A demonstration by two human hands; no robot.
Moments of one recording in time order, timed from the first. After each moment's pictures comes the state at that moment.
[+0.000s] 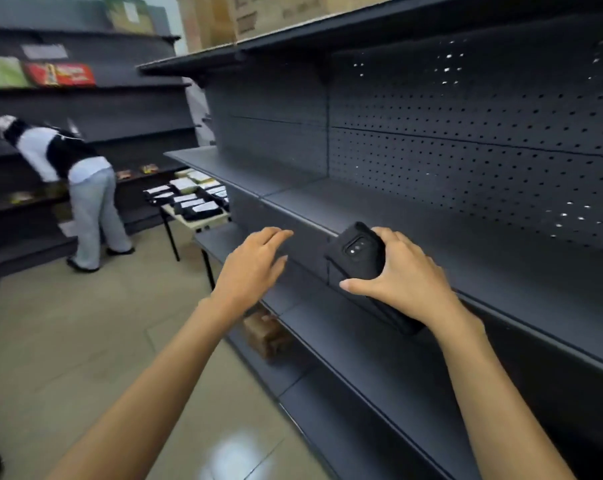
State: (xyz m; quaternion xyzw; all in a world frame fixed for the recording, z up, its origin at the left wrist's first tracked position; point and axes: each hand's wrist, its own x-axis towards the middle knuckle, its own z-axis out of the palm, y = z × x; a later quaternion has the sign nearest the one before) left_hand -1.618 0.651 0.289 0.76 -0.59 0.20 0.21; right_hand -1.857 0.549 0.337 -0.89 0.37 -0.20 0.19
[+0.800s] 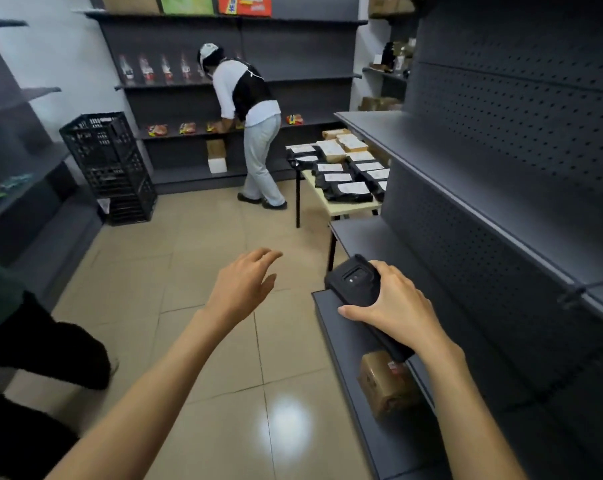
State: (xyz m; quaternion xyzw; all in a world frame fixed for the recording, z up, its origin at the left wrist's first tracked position) left_hand -1.118 0.747 0.183 0.92 -0.35 0.13 0.13; right_hand -1.276 0.528 0.224 -0.94 0.17 -0.06 0.29
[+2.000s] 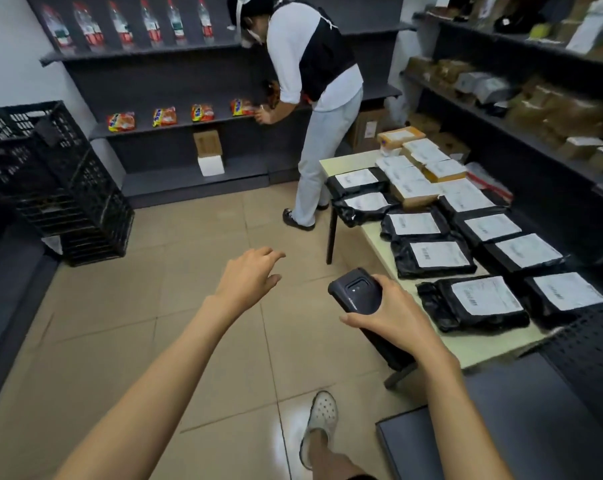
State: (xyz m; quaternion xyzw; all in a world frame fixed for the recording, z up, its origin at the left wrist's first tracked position) left_hand -0.223 0.633 0.127 0.94 -0.34 0.01 0.05; right_hand -0.393 0.416 0.138 -0.90 0.21 0.01 0.37
